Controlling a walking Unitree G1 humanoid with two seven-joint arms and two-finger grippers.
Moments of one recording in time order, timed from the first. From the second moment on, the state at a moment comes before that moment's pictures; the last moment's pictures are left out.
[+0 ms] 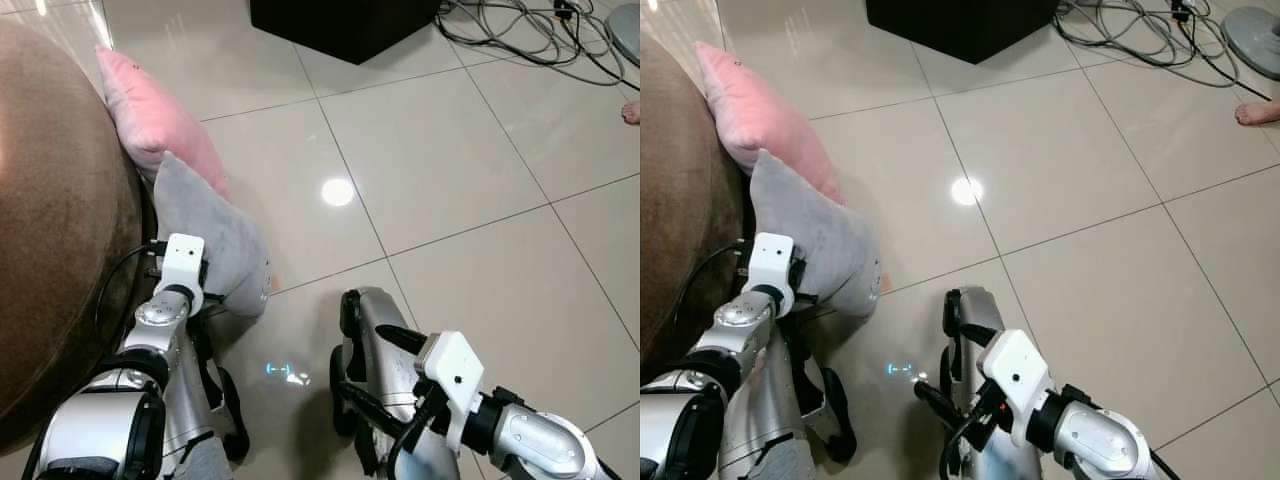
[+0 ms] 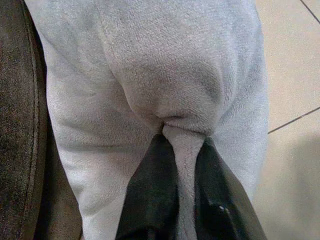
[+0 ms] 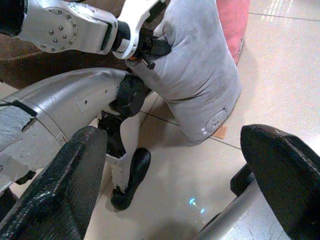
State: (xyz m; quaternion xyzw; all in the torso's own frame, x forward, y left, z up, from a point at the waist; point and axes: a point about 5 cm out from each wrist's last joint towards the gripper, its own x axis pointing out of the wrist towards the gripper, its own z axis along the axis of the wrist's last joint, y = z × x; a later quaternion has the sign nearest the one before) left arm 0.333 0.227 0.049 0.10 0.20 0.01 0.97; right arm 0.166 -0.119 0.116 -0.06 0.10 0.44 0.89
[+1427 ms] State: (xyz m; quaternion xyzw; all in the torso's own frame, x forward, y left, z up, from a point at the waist) left arm 0.289 0.110 0.077 -0.13 0.01 -0.23 0.96; right arm 0.226 -0.159 0.104 -0.10 0.03 0.17 0.98
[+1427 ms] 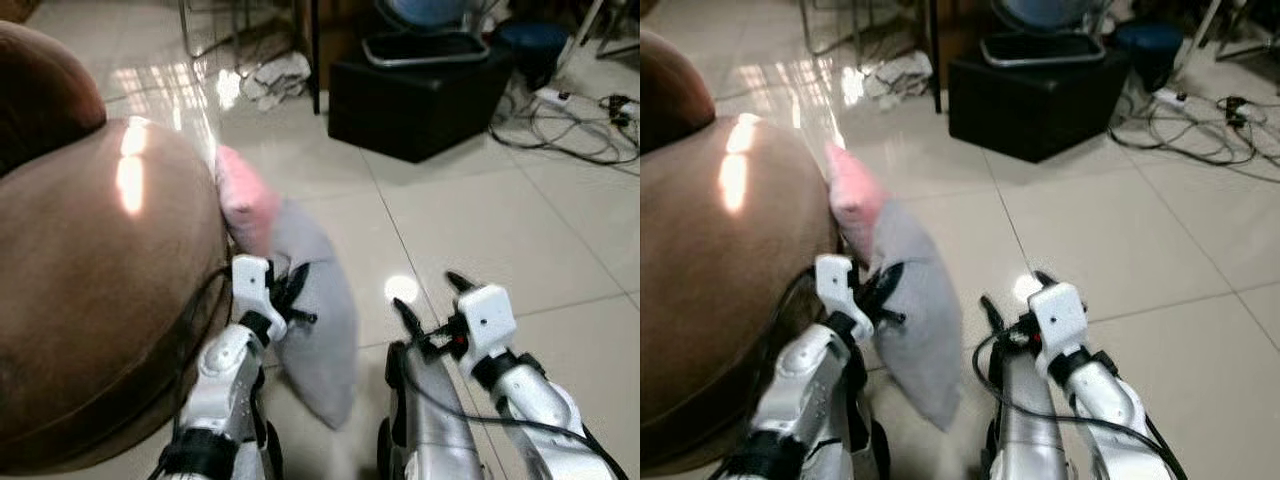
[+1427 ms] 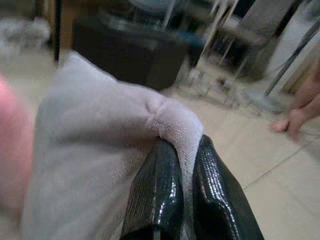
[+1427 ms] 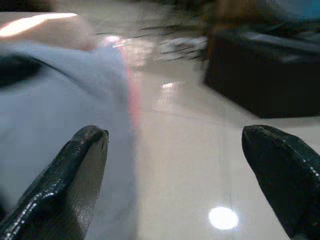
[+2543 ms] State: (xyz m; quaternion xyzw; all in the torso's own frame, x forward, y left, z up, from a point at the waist) left arm 0.300 0.117 0.133 0.02 0.01 -0.16 0.99; right arm 0.257 -0.147 0.134 -0.03 -0.02 0.06 1.00
